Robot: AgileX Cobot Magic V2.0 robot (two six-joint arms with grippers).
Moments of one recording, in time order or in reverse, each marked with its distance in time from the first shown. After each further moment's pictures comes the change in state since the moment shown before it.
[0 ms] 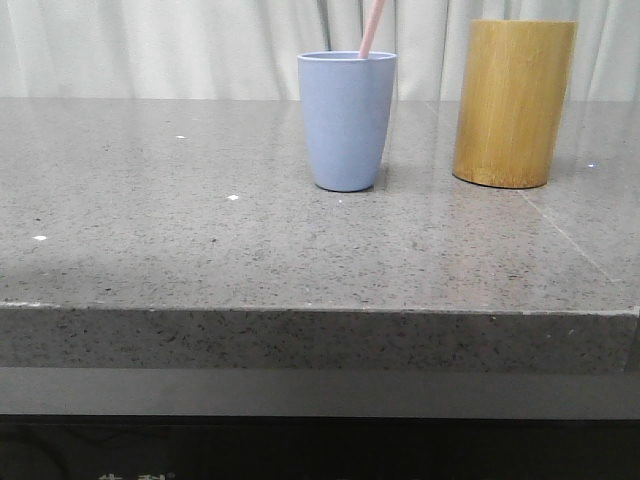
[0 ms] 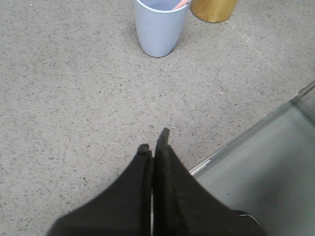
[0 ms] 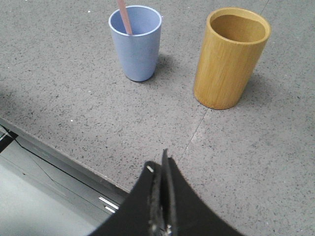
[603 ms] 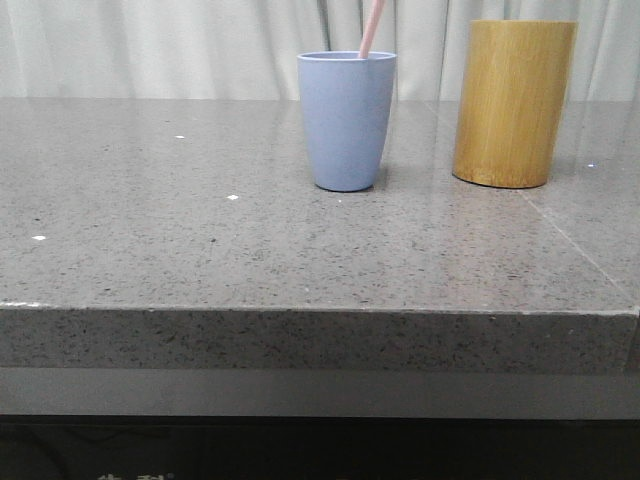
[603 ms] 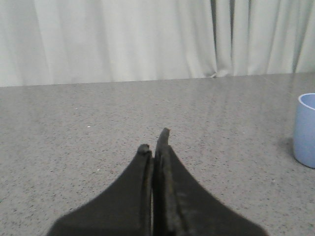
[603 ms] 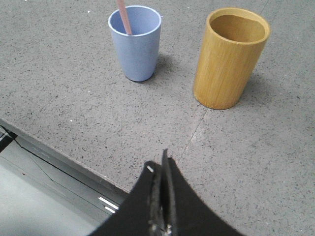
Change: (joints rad) left arm 0.434 -0.627 0.752 0.058 -0.773 0.001; right arm 0.000 0.000 0.000 0.000 0.000 0.002
